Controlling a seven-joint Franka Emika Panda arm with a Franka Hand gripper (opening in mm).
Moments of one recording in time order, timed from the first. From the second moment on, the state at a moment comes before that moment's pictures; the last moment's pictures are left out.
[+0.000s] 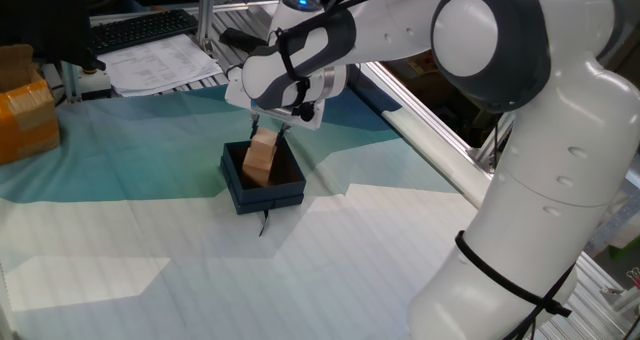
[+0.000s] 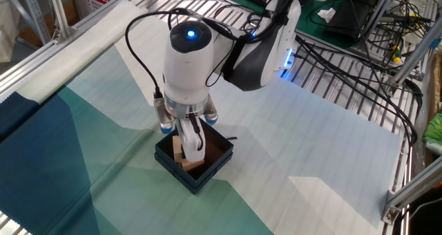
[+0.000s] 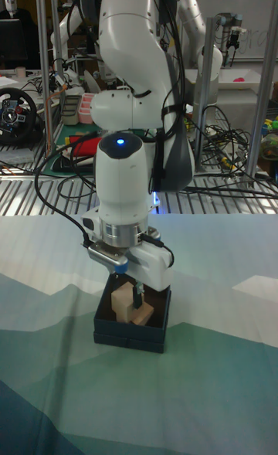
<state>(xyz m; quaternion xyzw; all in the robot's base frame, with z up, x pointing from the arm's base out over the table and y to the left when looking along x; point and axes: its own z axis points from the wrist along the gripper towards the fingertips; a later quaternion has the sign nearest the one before) 0.547 -0.011 0.162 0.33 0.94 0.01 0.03</state>
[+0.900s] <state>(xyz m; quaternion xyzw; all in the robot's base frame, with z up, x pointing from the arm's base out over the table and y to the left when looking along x) 0.541 0.037 0.203 0.24 0.97 0.01 0.03</state>
